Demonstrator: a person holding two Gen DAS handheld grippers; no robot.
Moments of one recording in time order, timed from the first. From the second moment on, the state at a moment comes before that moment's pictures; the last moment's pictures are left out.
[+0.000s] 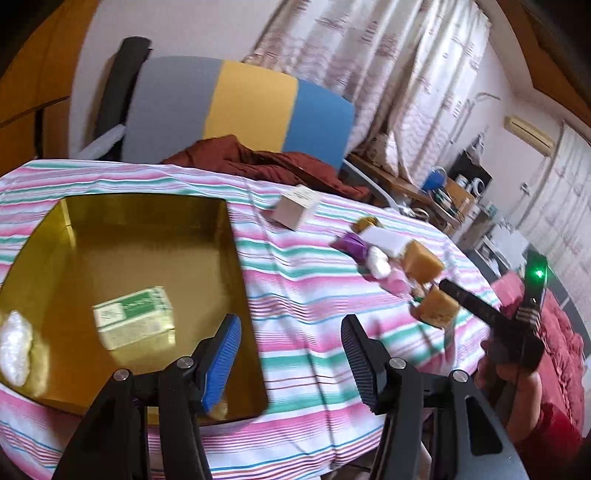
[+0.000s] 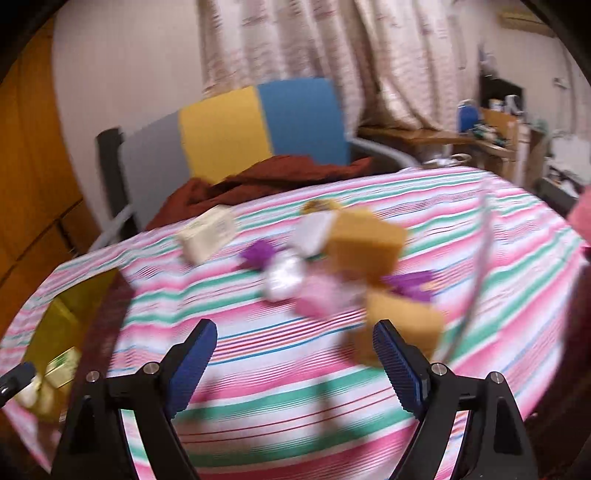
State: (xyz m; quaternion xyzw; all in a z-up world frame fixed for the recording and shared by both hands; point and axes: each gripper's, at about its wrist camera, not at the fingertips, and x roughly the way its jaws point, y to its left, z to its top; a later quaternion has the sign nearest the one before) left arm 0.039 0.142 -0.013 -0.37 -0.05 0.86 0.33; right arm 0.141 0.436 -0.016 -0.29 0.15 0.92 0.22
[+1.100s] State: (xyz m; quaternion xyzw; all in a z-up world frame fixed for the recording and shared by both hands) left arm 0.058 0.203 -0.033 -0.41 0.00 0.83 0.37; right arm 0.154 0.523 -0.052 -0.29 0.18 0.90 0.26
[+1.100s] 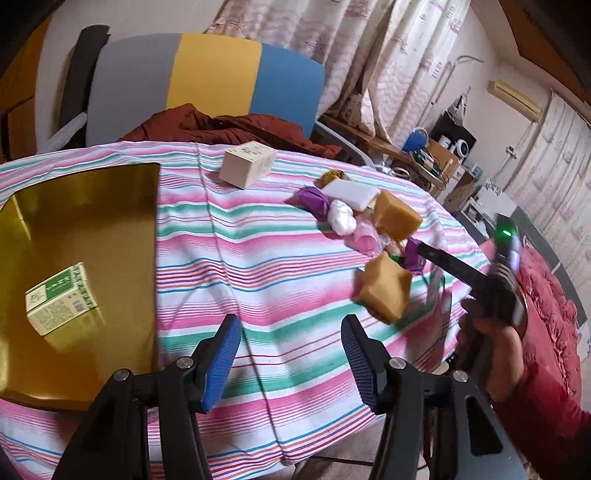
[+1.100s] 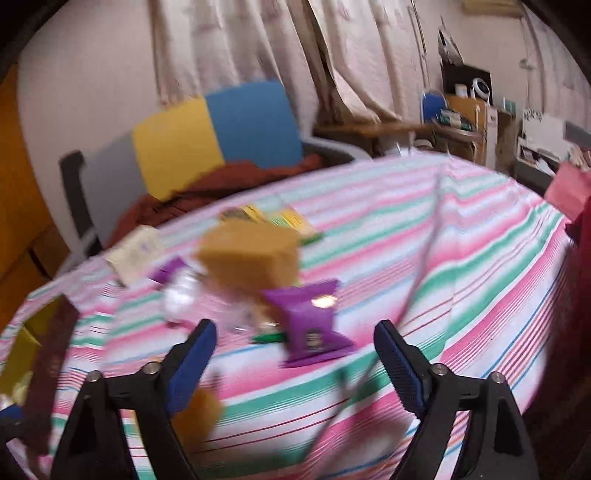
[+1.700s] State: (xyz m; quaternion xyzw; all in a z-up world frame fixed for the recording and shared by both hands) left arm 0.061 0.271 -0.039 -0.42 0.05 0.80 0.43; right arm 0.134 0.540 -0.084 -0.29 0.20 0.90 0.26
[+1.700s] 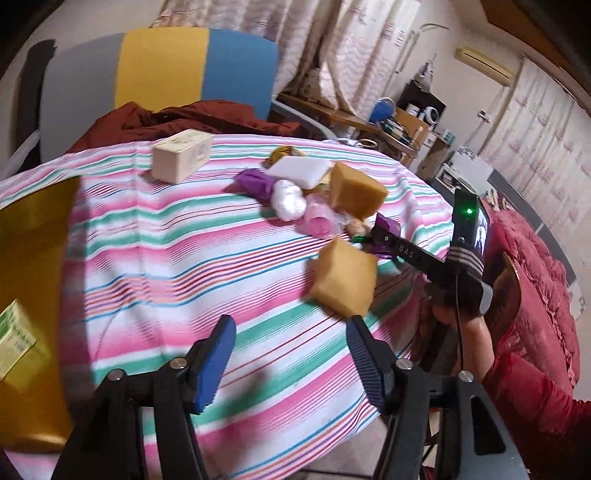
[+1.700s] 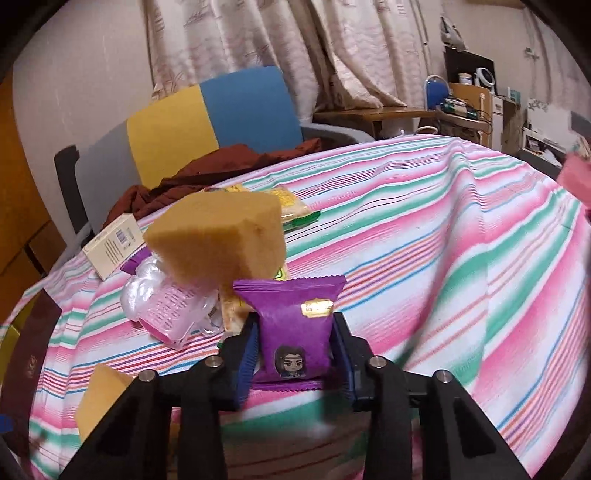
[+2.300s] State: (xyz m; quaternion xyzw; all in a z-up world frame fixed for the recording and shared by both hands) left arm 0.064 0.394 -0.081 -0.36 0.20 0.76 0.50; right arm 0.158 0.544 -0.091 -0.24 0.24 0.90 0.27
